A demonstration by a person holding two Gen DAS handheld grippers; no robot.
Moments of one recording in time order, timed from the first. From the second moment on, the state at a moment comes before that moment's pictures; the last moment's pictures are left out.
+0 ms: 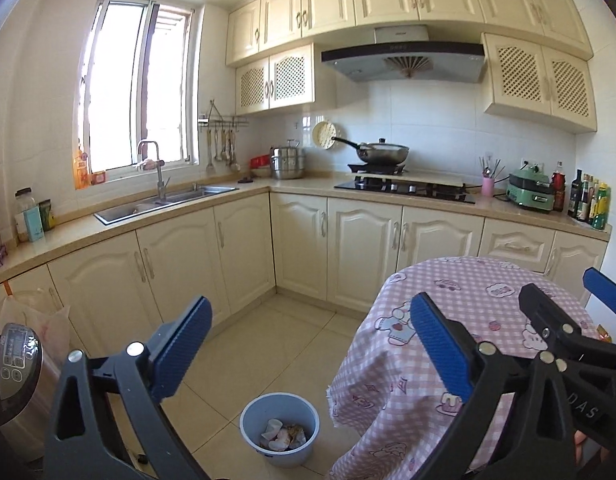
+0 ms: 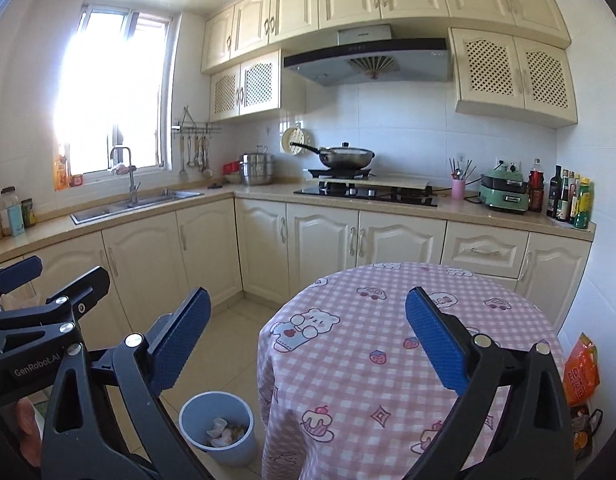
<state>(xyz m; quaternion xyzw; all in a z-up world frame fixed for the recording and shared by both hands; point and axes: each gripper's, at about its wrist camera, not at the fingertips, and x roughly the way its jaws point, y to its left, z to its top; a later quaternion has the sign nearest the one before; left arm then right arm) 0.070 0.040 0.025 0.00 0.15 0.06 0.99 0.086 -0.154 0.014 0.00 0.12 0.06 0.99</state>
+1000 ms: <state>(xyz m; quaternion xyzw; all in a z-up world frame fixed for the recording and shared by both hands) -0.034 0.008 0.054 0.02 0.08 0.02 1.00 -0.002 -0.182 0.031 0.00 0.05 0.02 1.00</state>
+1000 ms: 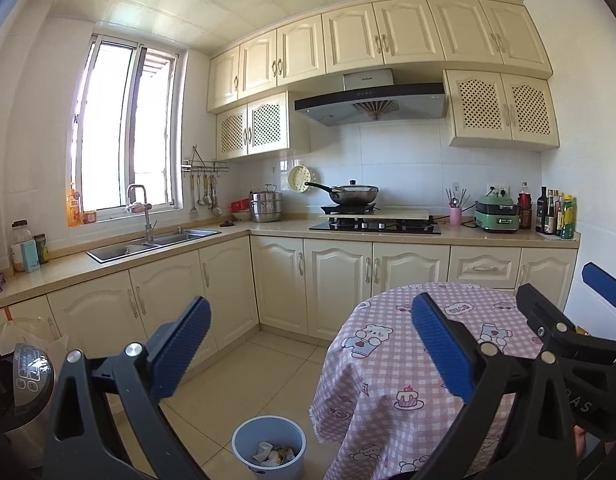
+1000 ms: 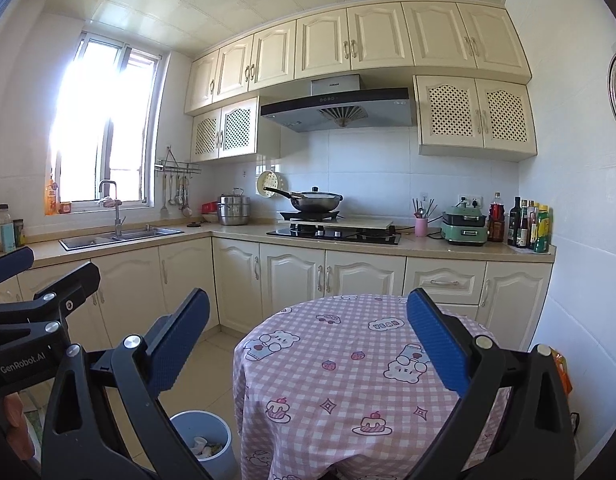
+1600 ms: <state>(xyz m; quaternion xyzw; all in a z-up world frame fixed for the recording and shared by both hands) -0.037 0.008 0.051 0.02 0.08 0.02 1.00 -0.007 -0.185 0.032 0.01 0.06 0.02 1.00</state>
